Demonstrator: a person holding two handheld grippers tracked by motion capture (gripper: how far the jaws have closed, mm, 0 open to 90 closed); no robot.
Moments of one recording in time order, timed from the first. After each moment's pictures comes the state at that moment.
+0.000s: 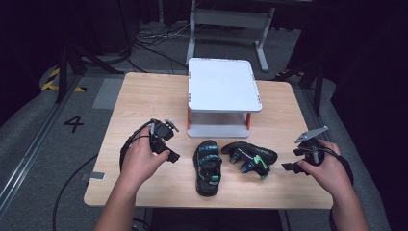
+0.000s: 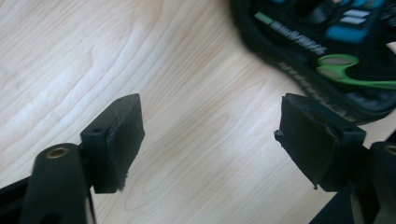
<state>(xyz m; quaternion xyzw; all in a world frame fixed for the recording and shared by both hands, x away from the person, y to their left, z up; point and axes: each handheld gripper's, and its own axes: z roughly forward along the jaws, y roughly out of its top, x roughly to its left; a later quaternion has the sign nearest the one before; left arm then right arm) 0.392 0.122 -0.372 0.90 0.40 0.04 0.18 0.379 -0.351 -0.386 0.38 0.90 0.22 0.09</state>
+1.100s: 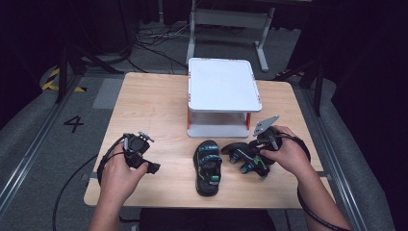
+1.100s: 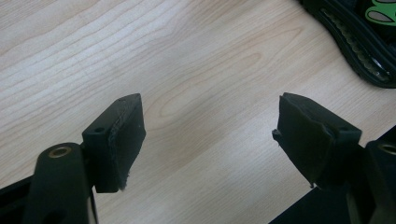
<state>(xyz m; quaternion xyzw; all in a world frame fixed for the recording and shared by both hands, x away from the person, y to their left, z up) 0.351 0.173 -0.383 0.86 0.47 0.05 0.19 0.429 -0.247 -0.398 0.19 0.95 0.23 0.09</state>
